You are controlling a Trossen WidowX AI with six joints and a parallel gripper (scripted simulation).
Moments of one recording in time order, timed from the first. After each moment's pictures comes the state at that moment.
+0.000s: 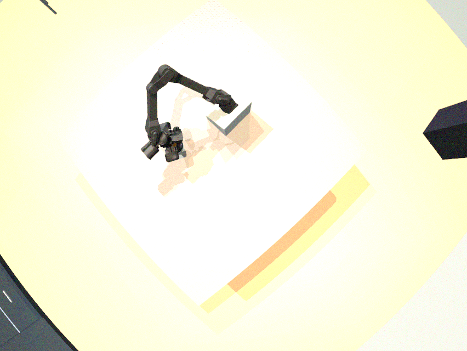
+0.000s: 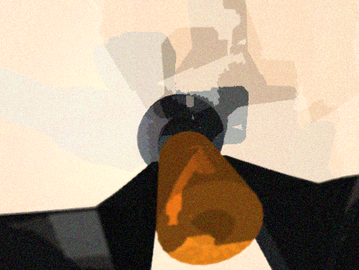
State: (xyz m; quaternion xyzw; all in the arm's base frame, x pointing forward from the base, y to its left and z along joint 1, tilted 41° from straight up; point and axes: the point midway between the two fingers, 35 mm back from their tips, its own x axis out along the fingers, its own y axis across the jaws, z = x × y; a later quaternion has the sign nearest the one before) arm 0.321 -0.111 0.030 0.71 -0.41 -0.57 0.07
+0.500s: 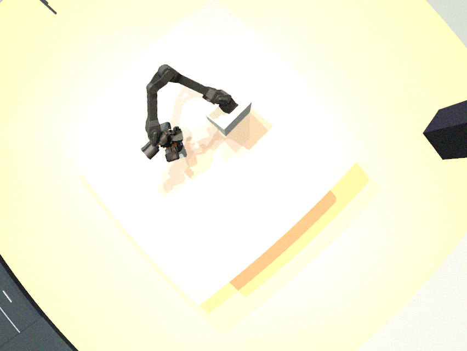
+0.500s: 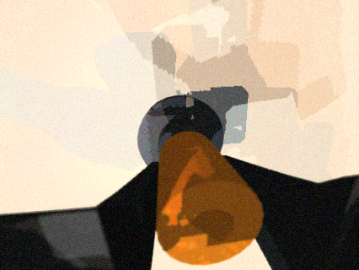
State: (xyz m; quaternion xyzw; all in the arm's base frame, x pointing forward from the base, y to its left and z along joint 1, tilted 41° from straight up) arm 0.320 -0.110 0.031 0.71 -0.40 -0.57 0.07
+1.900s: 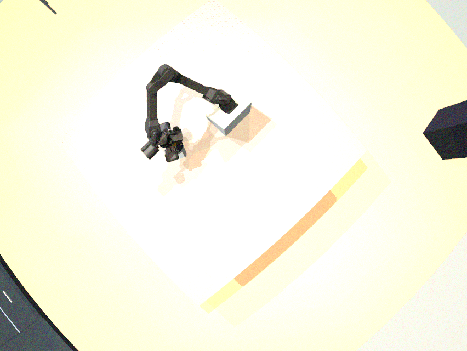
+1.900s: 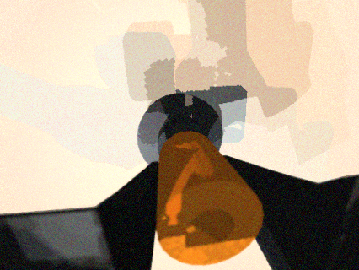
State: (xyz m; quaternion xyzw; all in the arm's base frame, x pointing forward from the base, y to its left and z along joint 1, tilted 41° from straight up) arm 0.322 -0.110 0.032 0.71 -0.40 -0.57 0.07
